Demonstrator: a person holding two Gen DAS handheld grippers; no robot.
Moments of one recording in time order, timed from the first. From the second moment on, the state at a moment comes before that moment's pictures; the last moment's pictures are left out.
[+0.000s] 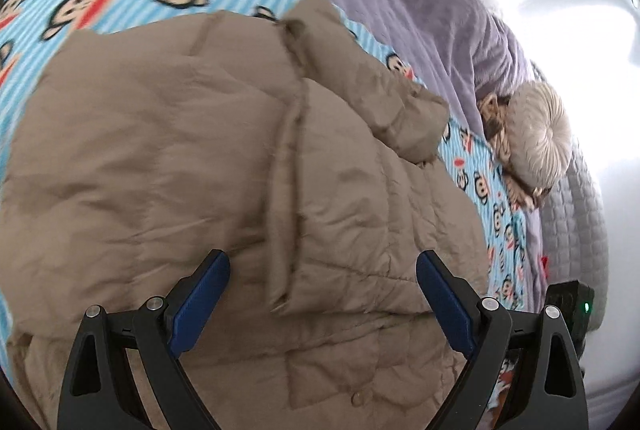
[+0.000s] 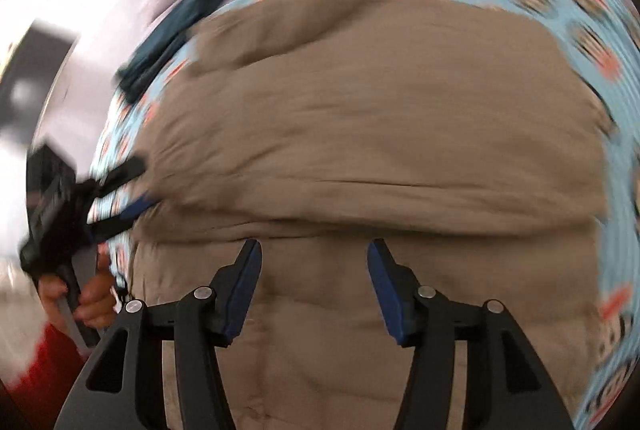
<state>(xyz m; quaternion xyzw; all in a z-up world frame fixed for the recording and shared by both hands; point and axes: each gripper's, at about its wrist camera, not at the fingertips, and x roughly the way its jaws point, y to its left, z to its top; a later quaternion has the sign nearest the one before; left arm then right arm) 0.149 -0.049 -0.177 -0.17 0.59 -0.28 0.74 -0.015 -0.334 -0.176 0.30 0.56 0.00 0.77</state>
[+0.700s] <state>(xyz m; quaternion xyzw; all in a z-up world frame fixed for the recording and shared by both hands) 0.126 -0.015 -0.169 -0.09 0.60 -0.21 0.77 -0.037 -0.440 -0.217 0.45 0.50 -0.11 0.73</state>
